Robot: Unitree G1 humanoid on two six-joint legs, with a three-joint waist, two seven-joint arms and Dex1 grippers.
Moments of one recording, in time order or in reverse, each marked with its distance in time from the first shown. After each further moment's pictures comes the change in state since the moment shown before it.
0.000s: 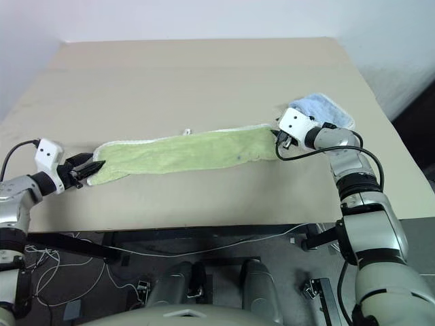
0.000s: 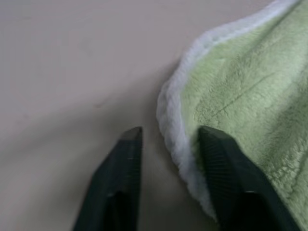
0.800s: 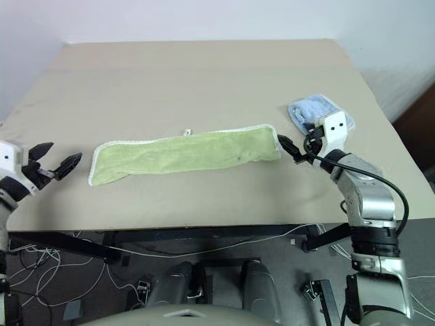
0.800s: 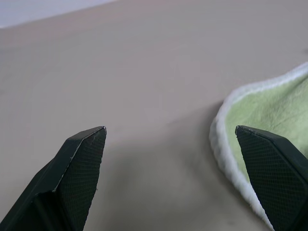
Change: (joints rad) left arm 0.157 -0.021 0.196 -0.263 -0.108 0.007 0.128; right arm 0.512 0.108 -0.430 -0.970 0.683 0.975 -0.152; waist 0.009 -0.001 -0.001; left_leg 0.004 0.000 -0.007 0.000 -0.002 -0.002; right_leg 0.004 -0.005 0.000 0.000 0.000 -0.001
